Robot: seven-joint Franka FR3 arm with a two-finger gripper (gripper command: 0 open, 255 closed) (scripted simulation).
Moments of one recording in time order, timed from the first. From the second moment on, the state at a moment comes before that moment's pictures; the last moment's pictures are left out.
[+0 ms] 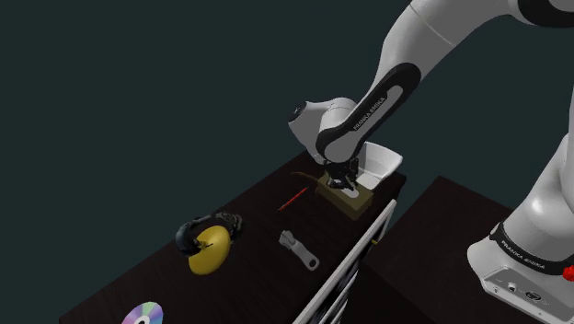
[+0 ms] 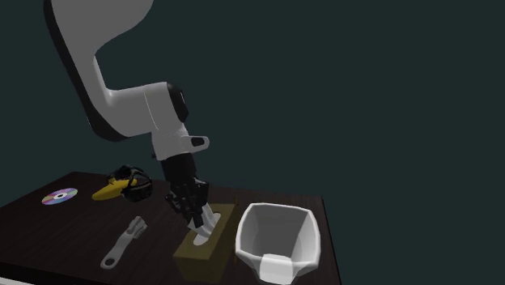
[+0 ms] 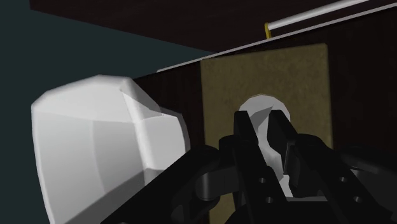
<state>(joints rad) 0.19 0.39 0.14 -2.18 -0.38 2.02 0.76</state>
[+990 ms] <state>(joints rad) 0.19 0.43 0.13 -2.18 -0.39 2.05 0.78</state>
